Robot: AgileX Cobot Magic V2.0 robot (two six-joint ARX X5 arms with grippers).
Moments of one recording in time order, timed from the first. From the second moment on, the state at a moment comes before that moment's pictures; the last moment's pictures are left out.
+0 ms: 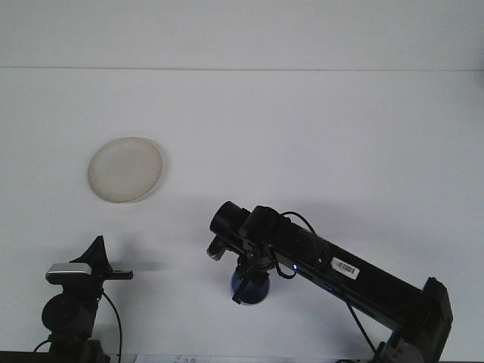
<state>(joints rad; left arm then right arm) -0.01 0.01 0.03 -0.01 -0.06 0.02 0.96 1.73 1.55 -1.34 -0.03 -0.02</state>
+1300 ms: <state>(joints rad) -0.01 0.01 0.03 -0.01 -0.06 0.01 0.90 0.48 0.90 -0.76 0.09 0.02</state>
